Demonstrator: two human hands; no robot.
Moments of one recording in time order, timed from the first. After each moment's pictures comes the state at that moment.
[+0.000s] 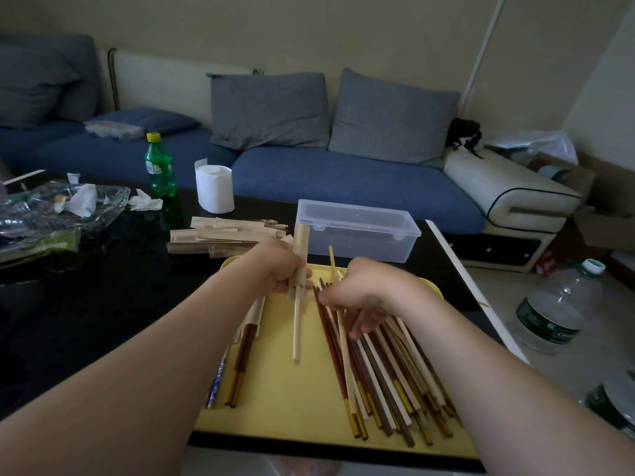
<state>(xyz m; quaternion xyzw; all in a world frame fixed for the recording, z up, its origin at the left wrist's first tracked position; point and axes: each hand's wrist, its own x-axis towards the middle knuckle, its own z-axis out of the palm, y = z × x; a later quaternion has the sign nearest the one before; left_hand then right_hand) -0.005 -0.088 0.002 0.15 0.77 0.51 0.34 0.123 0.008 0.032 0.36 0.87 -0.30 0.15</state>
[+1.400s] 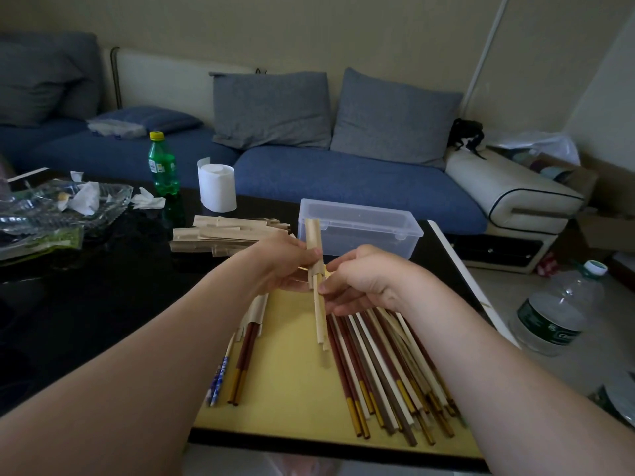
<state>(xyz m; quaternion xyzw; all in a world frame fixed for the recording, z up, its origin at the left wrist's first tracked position) -0.005 -0.094 0.007 0.21 0.74 0.53 0.36 0.129 0.010 0.039 0.32 0.77 -0.55 0.05</state>
